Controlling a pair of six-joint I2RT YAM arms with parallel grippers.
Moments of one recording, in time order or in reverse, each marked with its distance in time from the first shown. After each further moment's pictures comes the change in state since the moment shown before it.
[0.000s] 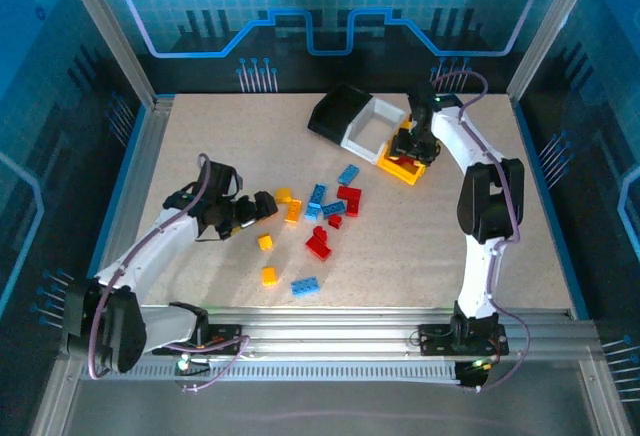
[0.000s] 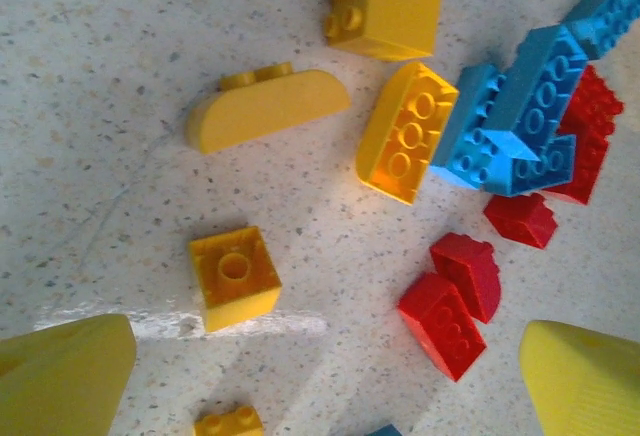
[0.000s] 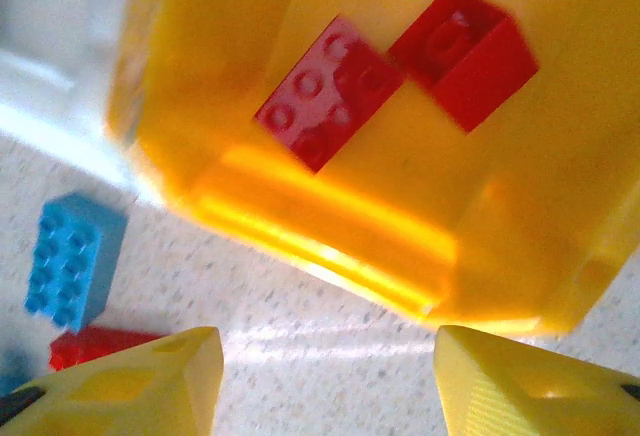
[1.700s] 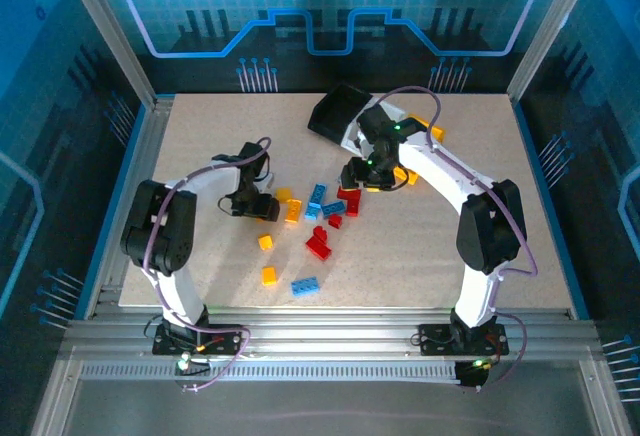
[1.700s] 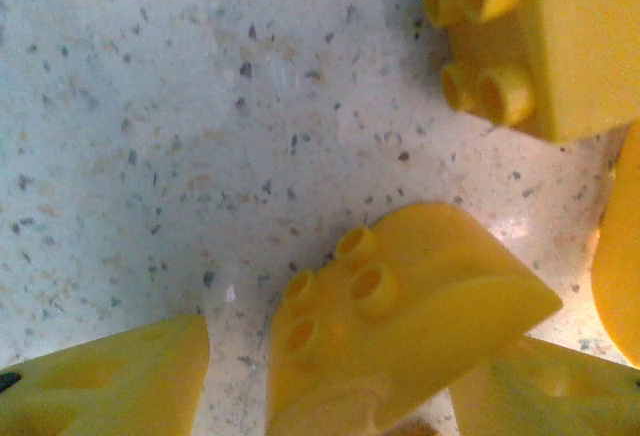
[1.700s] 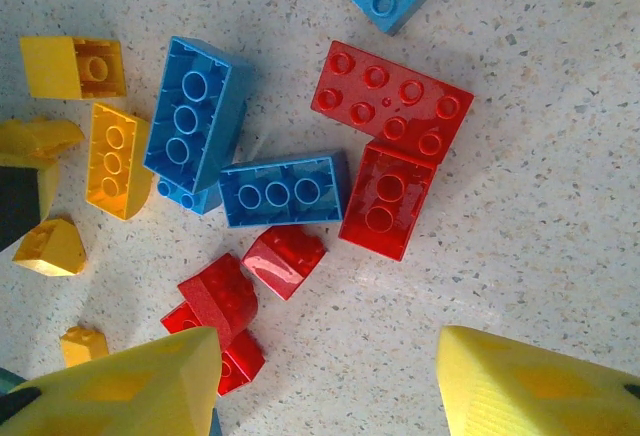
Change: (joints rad) left arm -0.038 0.589 0.322 -0.090 -0.188 0.551; right arm 0.291 -0.195 -0.200 0.038 -0.156 -0.011
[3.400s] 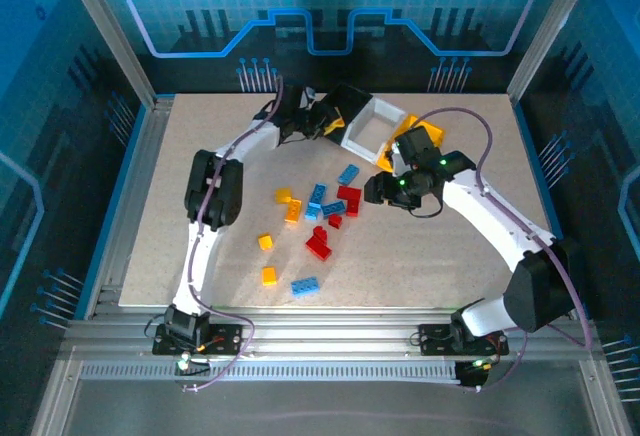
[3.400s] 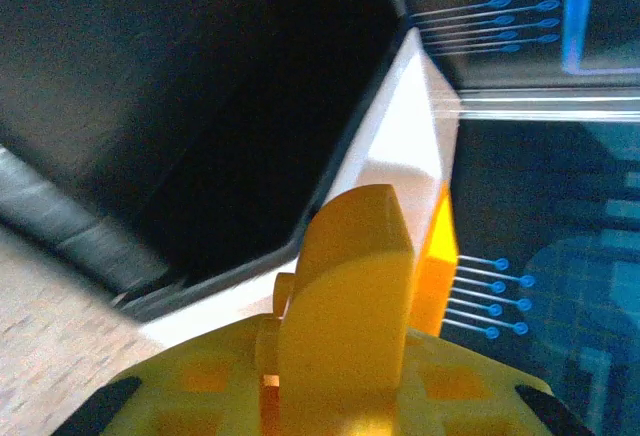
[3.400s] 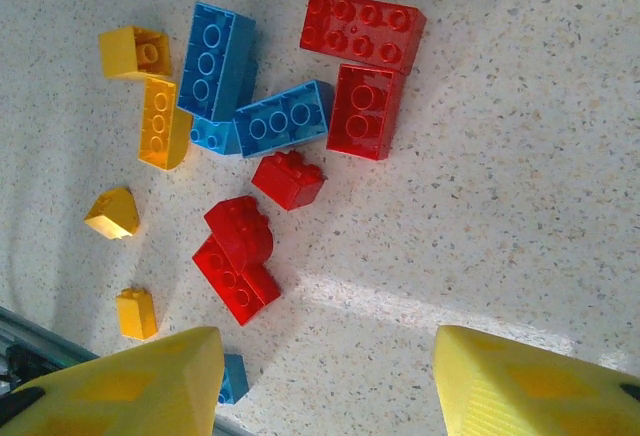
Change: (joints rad) left arm -0.055 0.598 0.888 0.584 0.484 -0.966; right arm -0.070 -0.423 -0.404 0.168 -0.061 0.094
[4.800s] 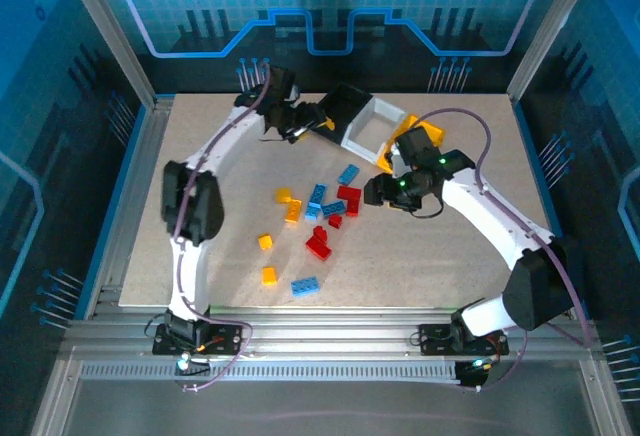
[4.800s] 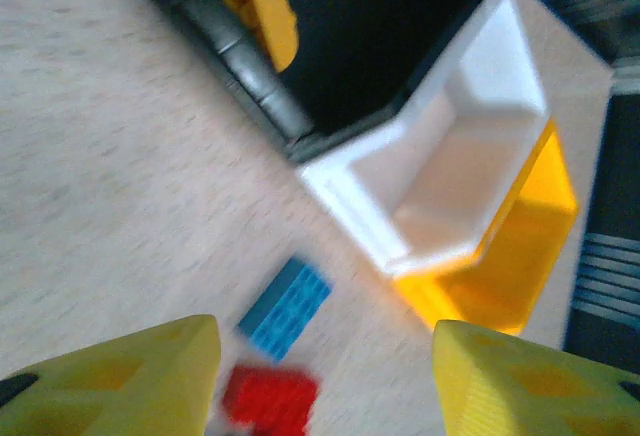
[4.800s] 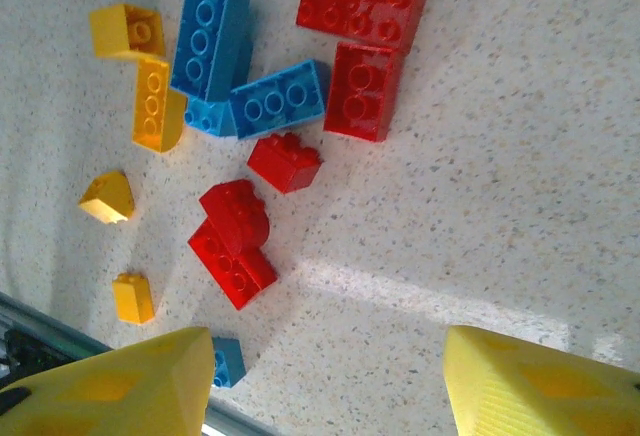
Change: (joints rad) left arm -0.017 -0.349 -0.104 -0.589 -0.272 0.303; right arm 0.013 0.011 0.010 -0.035 -0.014 -0.018
